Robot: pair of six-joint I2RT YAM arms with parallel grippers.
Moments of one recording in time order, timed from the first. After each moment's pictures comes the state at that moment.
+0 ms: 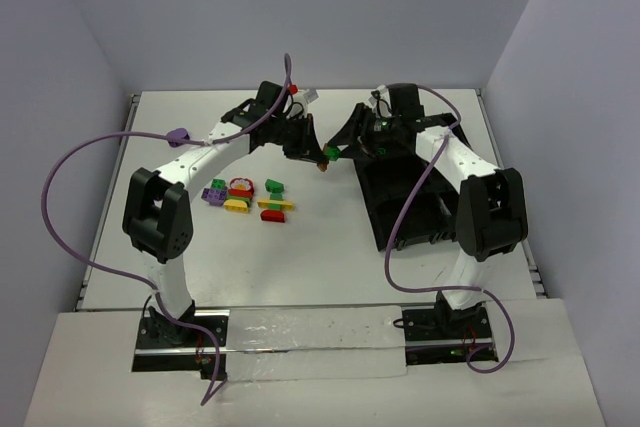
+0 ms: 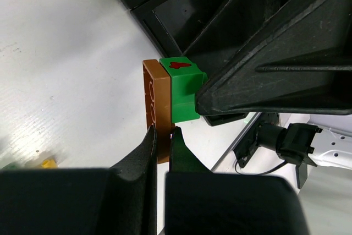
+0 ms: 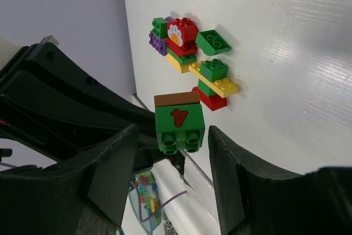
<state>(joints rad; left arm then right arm) -0.55 1.89 1.63 -0.53 0.55 -0.44 0.25 1.77 1.36 -0.32 -0.77 0.79</state>
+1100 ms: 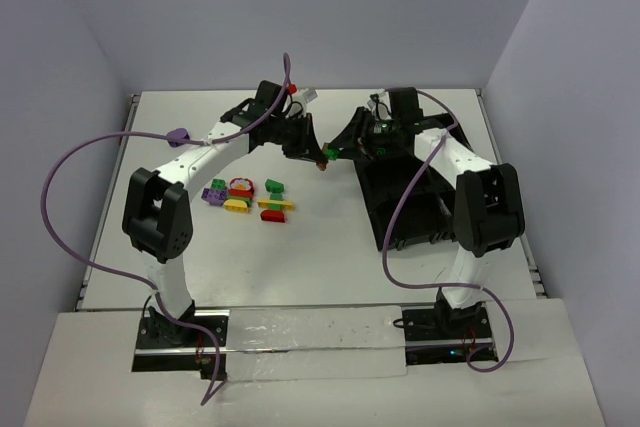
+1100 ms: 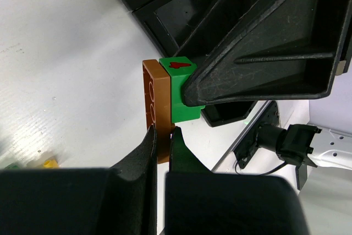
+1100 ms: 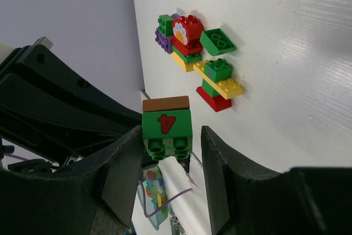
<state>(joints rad) -0.54 1.89 1.63 -0.53 0.55 -0.44 0.24 1.80 1.33 -0.24 -0.84 0.82</state>
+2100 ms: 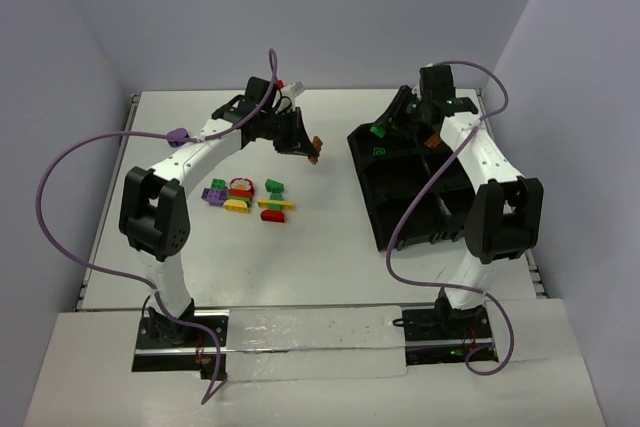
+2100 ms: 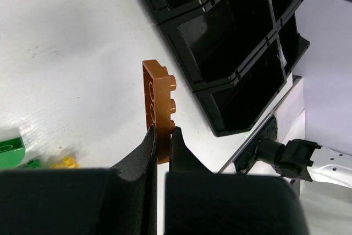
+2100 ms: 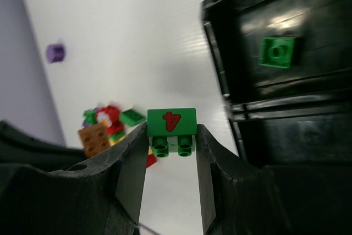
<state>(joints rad) -0.48 1.89 1.63 -0.53 0.53 -0.47 0.11 1.72 1.51 -0.55 -0.36 0.65</state>
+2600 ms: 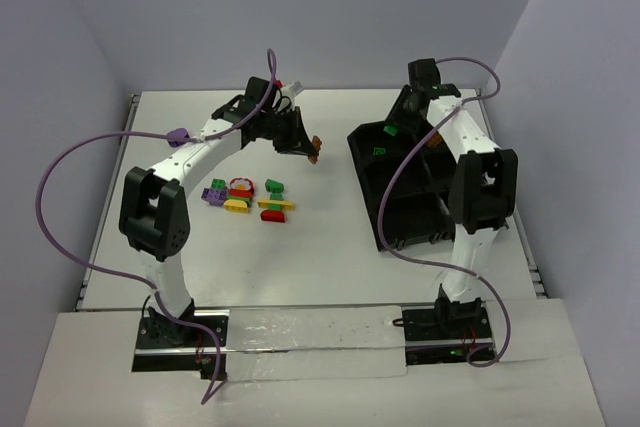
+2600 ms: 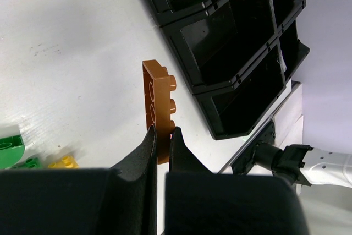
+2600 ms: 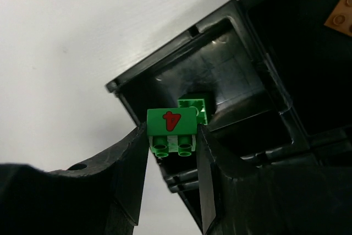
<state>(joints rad) -0.49 1.89 1.63 -0.53 0.51 -0.50 0.11 1.99 1.75 -0.67 -0.01 0.61</state>
